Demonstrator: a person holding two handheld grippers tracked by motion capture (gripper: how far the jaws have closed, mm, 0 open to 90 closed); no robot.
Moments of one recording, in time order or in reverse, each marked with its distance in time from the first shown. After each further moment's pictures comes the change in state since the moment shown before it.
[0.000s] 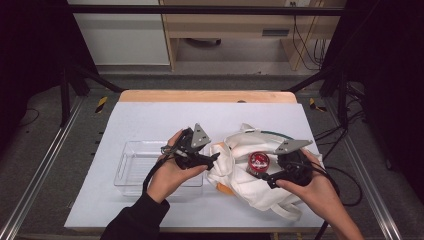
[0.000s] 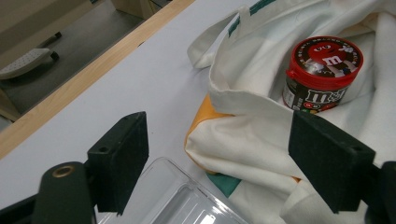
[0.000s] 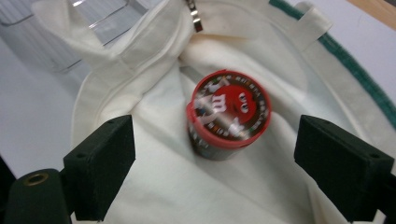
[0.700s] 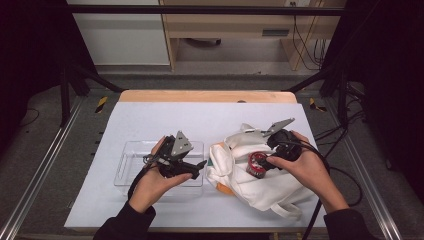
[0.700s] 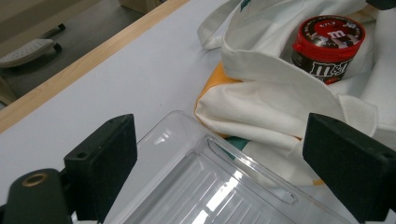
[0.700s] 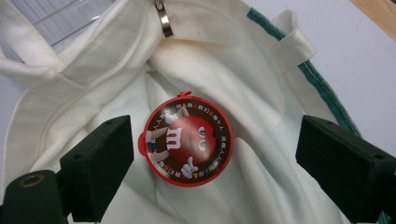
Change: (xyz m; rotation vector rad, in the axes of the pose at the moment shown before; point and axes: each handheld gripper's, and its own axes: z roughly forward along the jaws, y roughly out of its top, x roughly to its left) left arm 0.009 -0.036 -0.022 -0.018 0.016 -0.054; right arm -0.026 0.037 0.030 0.131 0.000 -0.071
